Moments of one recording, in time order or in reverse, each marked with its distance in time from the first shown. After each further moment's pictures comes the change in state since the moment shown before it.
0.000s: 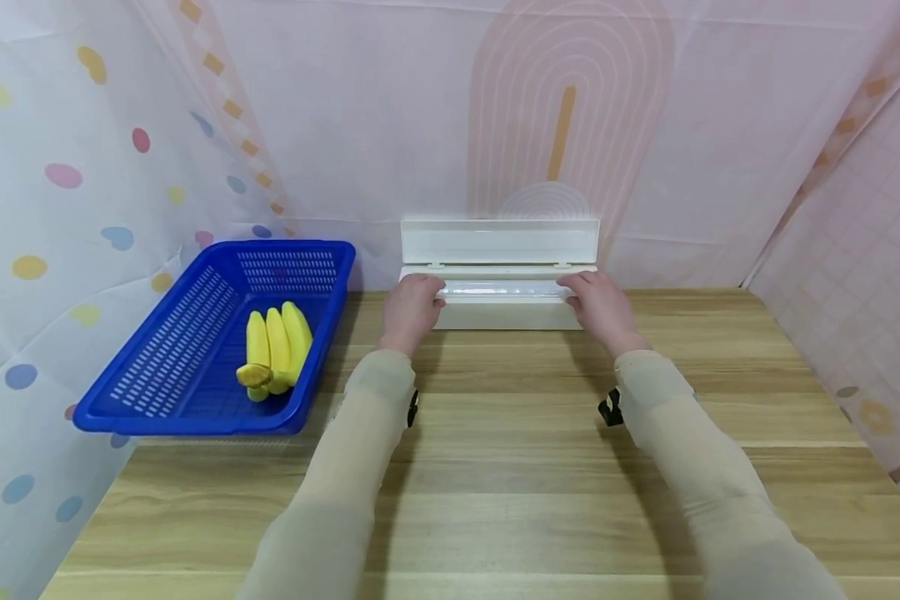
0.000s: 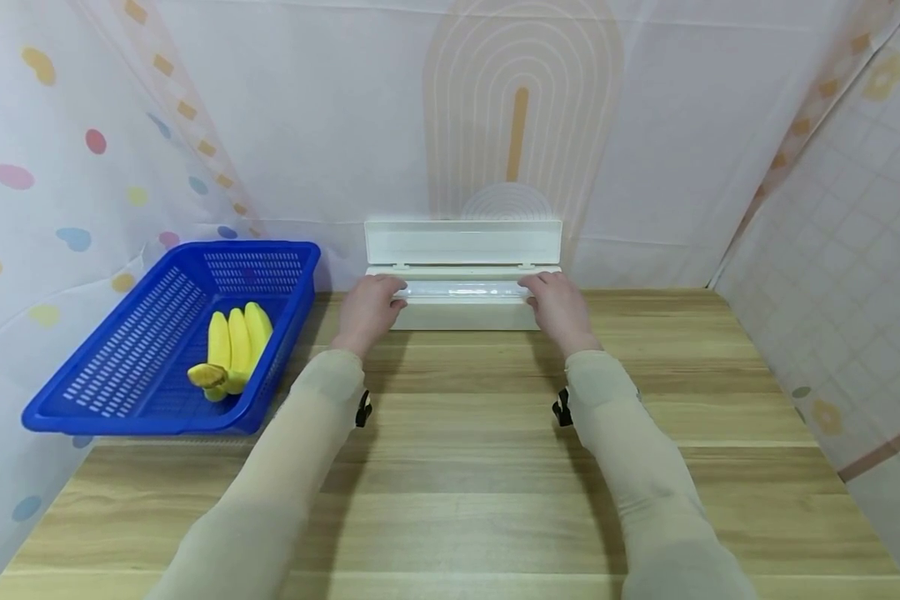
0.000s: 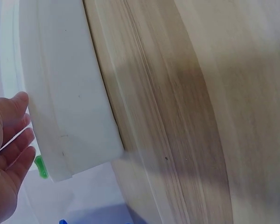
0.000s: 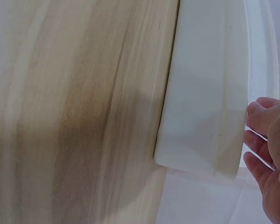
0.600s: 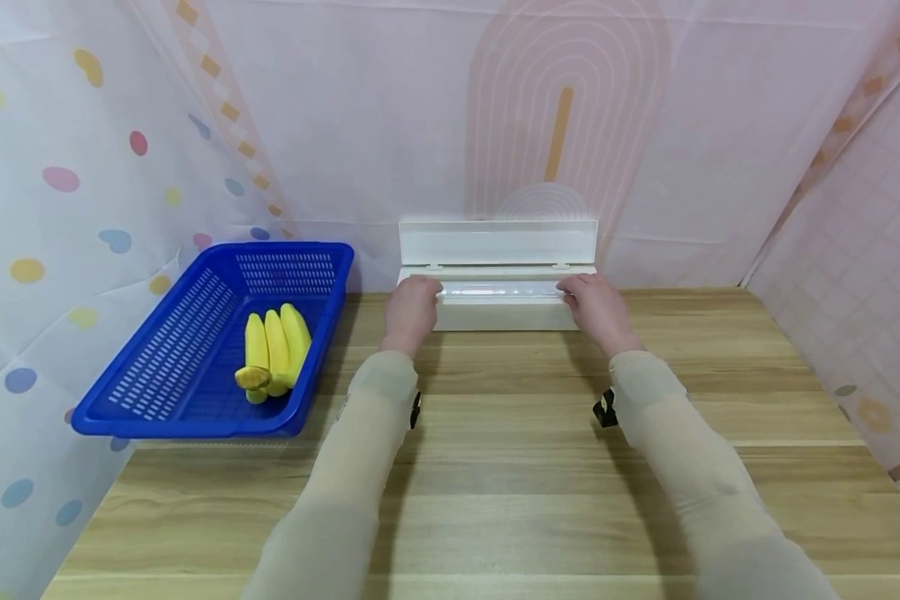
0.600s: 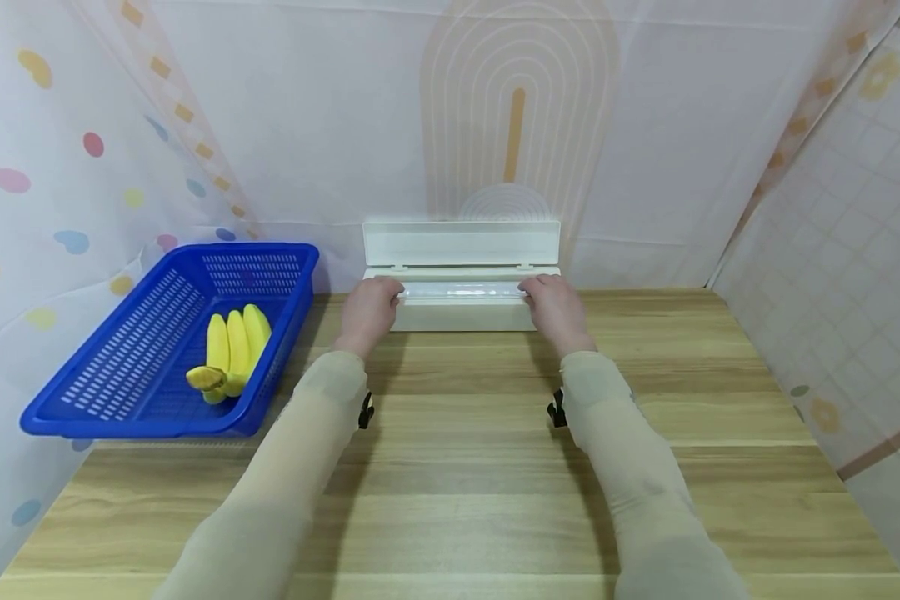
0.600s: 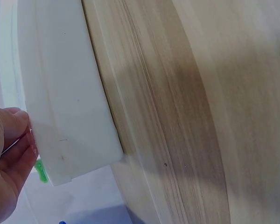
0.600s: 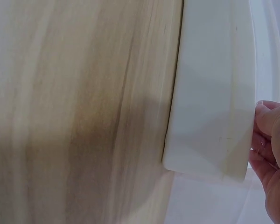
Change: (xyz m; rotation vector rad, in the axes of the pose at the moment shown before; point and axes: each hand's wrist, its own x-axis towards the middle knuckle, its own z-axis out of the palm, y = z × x) left_hand 0.002 0.002 0.004 0.015 -0.008 -0.036; right_hand 0.000 -0.001 0.006 0.029 0.068 0.011
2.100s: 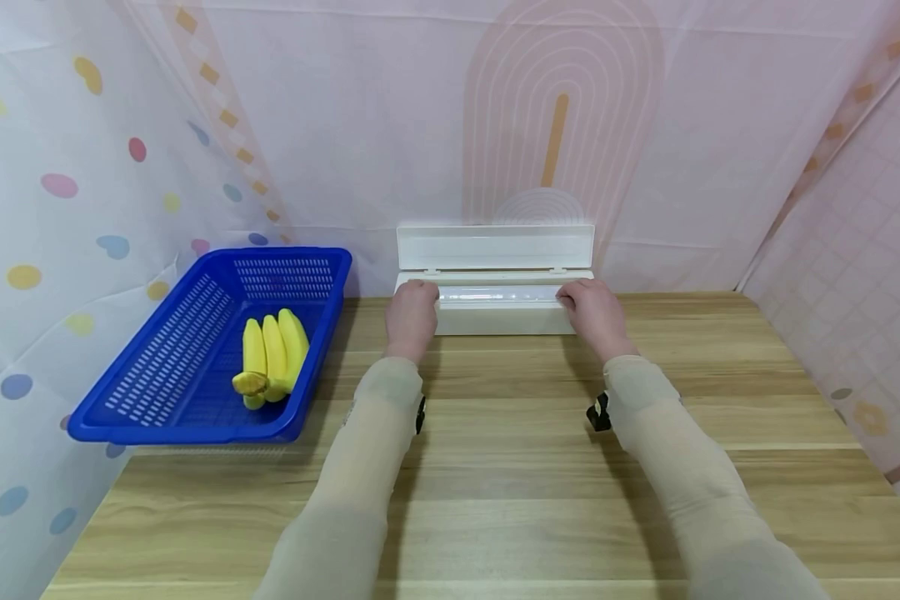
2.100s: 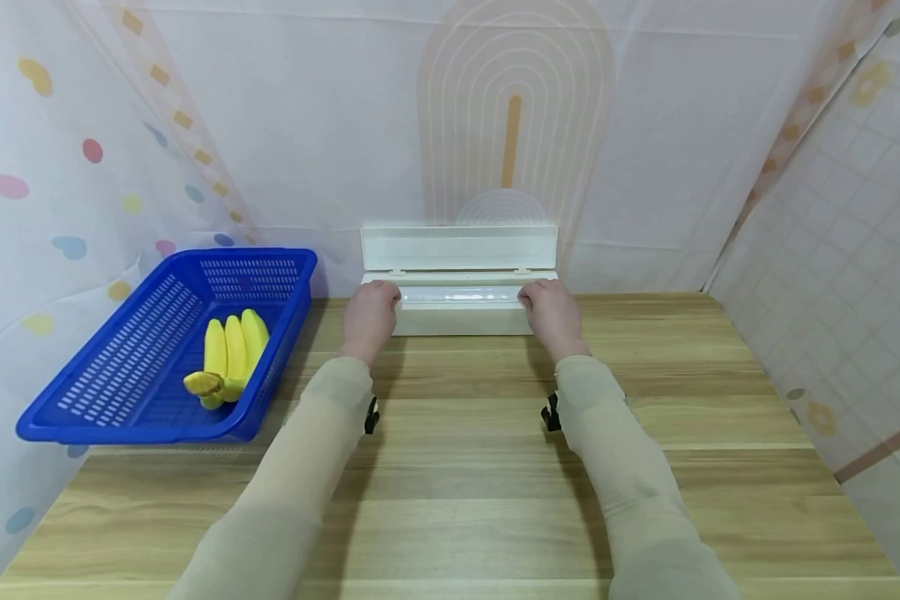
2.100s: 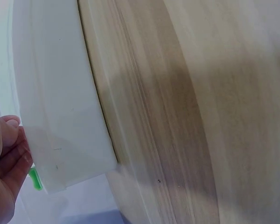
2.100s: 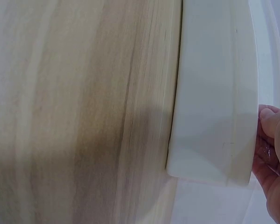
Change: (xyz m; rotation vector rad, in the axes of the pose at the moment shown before) left_hand -0.003 0.006 0.006 -0.004 0.067 -0.059; right_hand 0.001 -0.003 0.003 0.024 0.008 0.099
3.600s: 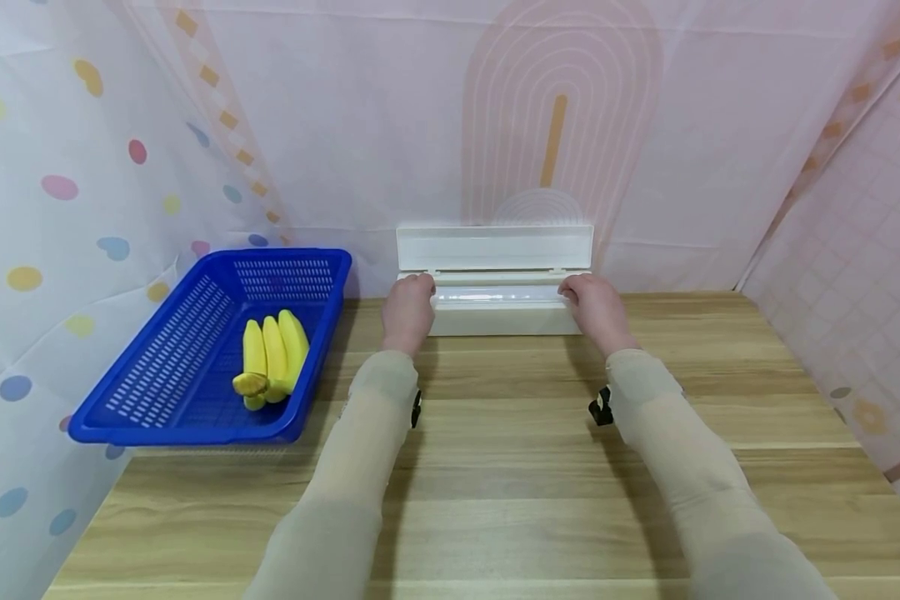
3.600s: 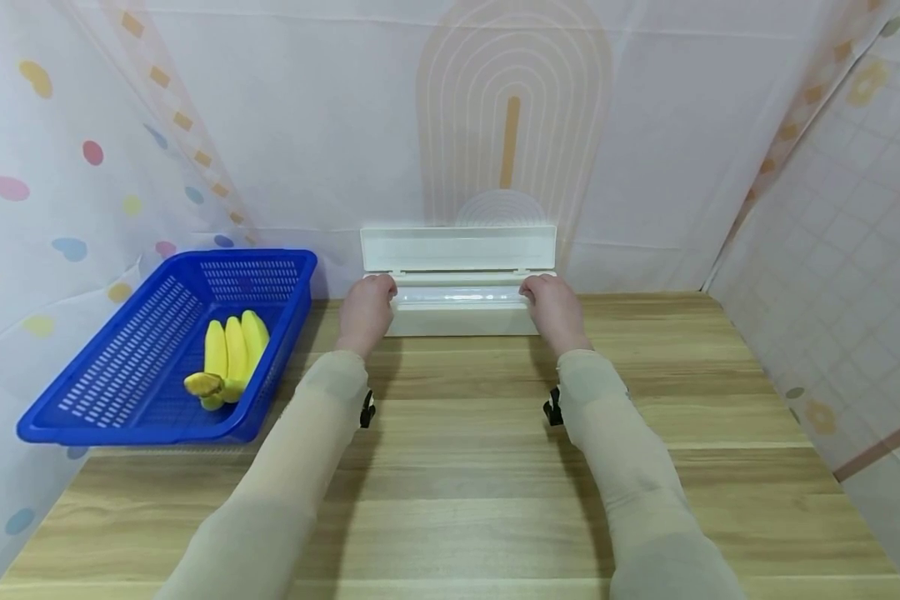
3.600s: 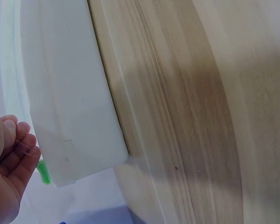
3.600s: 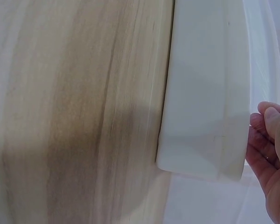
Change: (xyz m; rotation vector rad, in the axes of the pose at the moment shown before) left_hand 0.010 -0.003 -0.008 -0.052 -0.056 -0.049; right_hand 0.007 0.005 -0.005 0.046 0.026 -0.030
